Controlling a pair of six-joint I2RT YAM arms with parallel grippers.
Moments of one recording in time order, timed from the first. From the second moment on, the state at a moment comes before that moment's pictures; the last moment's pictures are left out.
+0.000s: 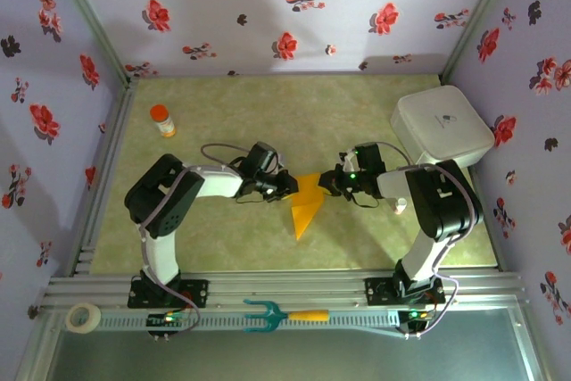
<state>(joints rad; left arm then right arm) -0.72 1.88 0.93 0.09 0.50 -0.95 0.30 1.73 0.65 0.19 -0.81 0.86</state>
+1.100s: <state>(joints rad) -1.16 1.76 1.08 -0.37 -0.25 -0.40 0.38 1.55 0.49 0.36 -0.47 1.38</state>
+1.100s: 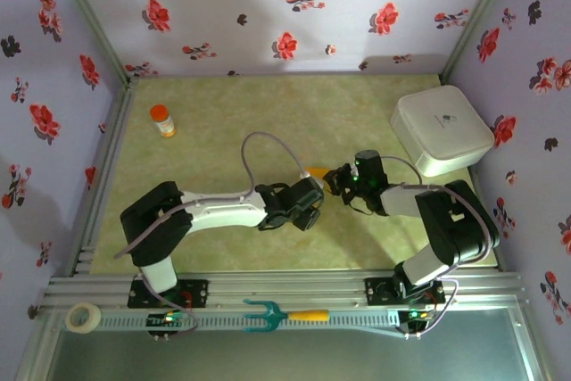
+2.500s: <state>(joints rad) -1.17 1.81 1.14 -0.44 -0.33 -0.35 0.38 1.55 0.51 0.33 -0.47 1.37</state>
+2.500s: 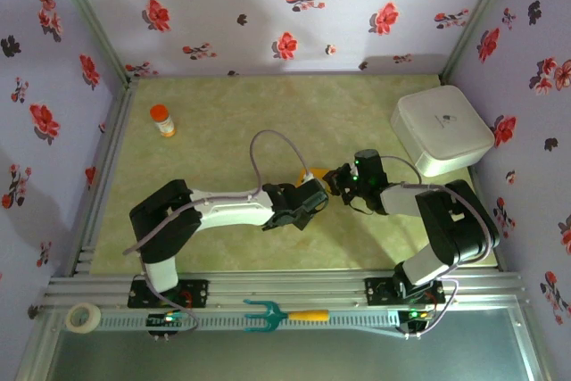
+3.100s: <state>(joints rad) -1.17 1.86 1.15 -0.46 -0.33 -0.34 0.38 1.55 0.52 0.30 -0.47 1.37</state>
